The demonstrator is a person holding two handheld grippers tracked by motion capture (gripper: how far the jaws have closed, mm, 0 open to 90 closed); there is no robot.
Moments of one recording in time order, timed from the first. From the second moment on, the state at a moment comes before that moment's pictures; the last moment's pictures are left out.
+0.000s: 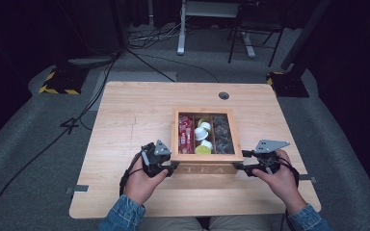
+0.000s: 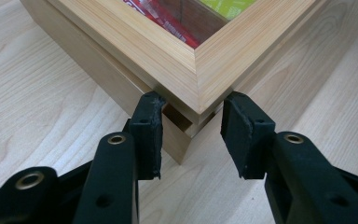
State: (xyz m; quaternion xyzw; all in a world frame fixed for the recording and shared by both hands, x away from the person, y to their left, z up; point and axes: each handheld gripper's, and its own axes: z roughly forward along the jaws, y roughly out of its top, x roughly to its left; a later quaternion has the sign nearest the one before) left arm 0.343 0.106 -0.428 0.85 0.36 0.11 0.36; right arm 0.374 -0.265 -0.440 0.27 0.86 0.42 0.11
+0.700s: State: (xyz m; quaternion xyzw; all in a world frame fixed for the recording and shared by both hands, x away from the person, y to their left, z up) left arm 0.343 0.111 -0.409 0.81 0.37 0.14 0.43; right arm 0.375 -0.269 -0.413 0.26 0.84 0.44 0.18
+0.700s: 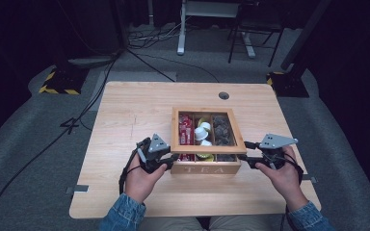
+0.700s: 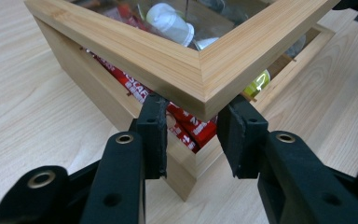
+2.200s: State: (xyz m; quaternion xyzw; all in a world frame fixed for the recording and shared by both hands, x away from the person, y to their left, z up) left arm 0.361 0.212 -0.474 0.77 0.50 0.19 0.33; right arm 0.453 -0.260 -0.317 0.24 0.81 0.50 0.20
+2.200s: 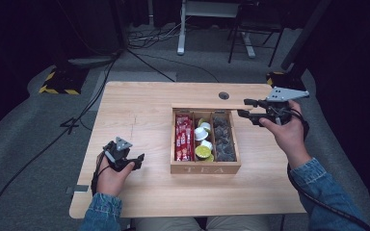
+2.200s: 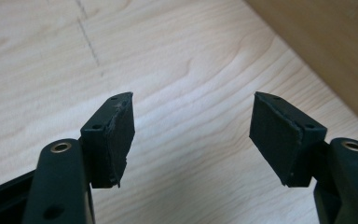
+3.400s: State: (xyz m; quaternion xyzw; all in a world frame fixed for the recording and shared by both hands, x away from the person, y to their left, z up) left arm 0.366 0.229 -0.504 0.77 0.51 0.19 0.32; right arm 0.545 -0.244 -0.285 0.30 0.78 0.51 0.19
